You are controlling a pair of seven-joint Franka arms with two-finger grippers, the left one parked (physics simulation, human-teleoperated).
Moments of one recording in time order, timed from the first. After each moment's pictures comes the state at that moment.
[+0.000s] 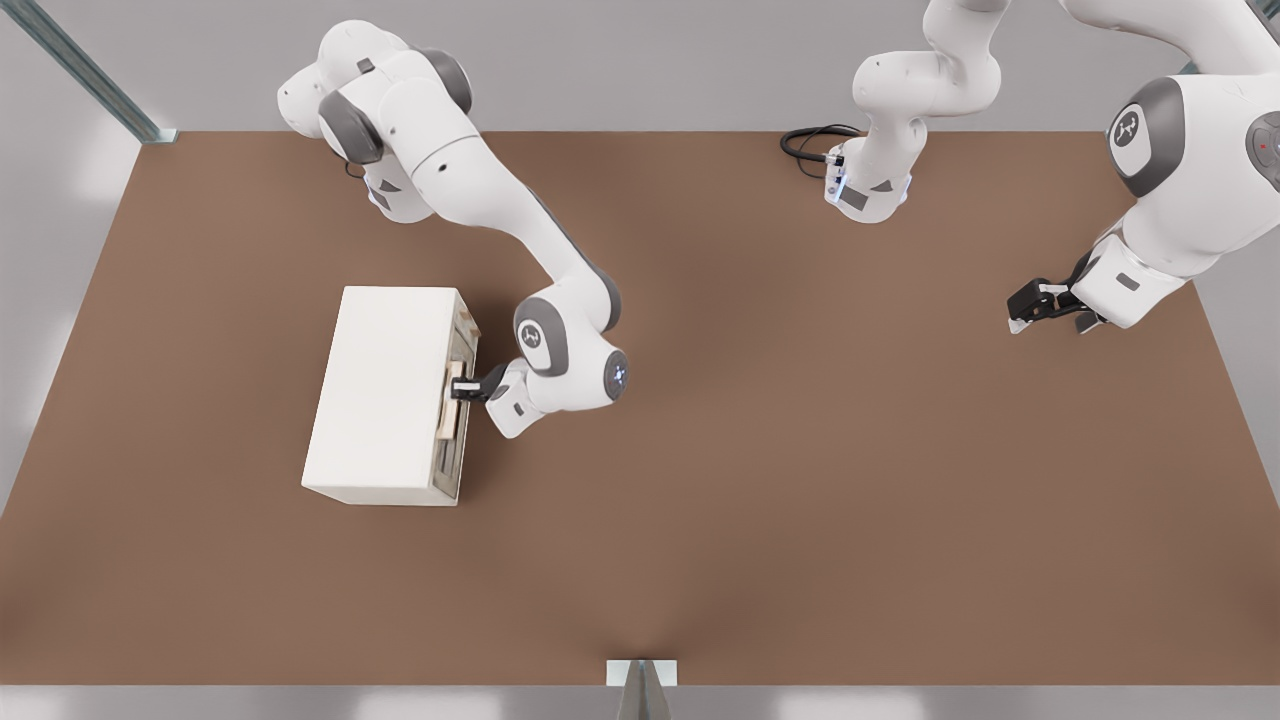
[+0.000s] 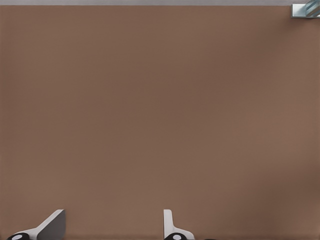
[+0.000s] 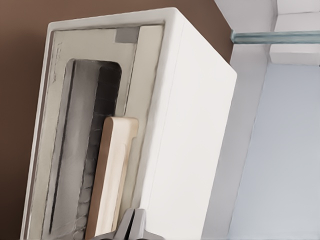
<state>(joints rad) 0.72 0.78 -0.09 -1.23 -0.63 1.26 0.56</state>
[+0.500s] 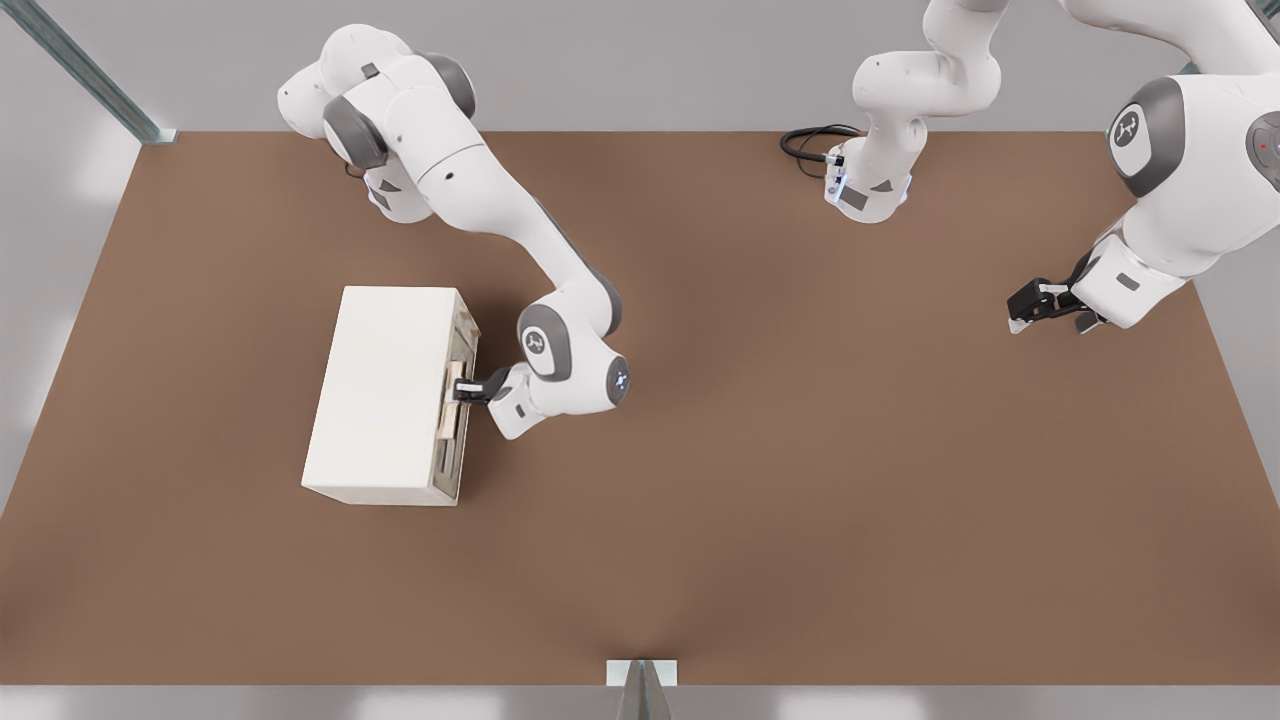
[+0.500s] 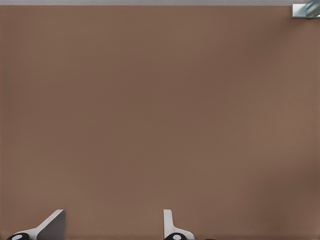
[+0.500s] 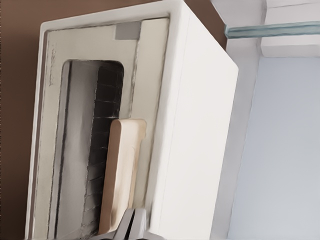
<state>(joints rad) 0.73 0.80 -0.09 -1.23 -0.63 1.27 0.63</state>
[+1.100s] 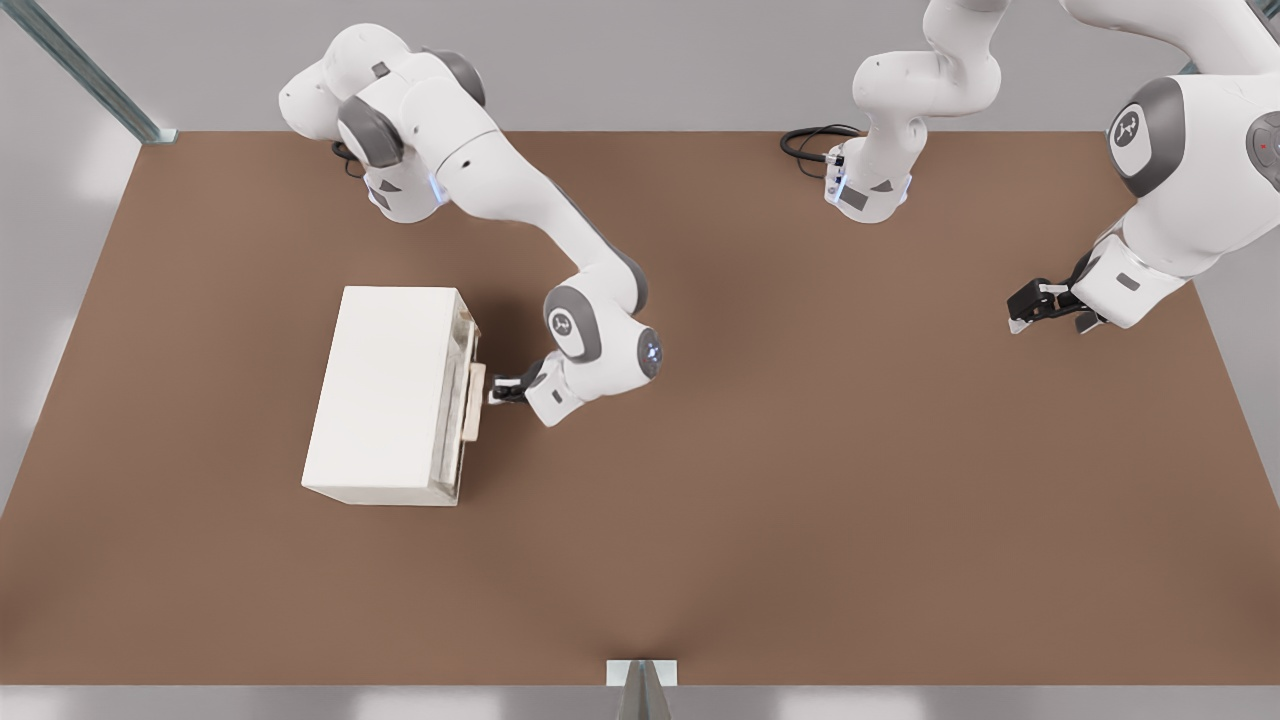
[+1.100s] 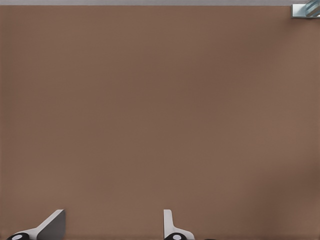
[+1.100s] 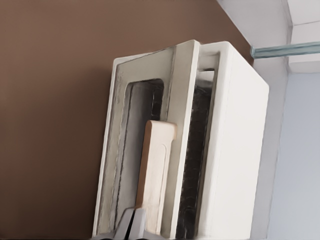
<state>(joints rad) 0.79 0.82 -0.09 -1.15 -0.53 1.36 0.66</state>
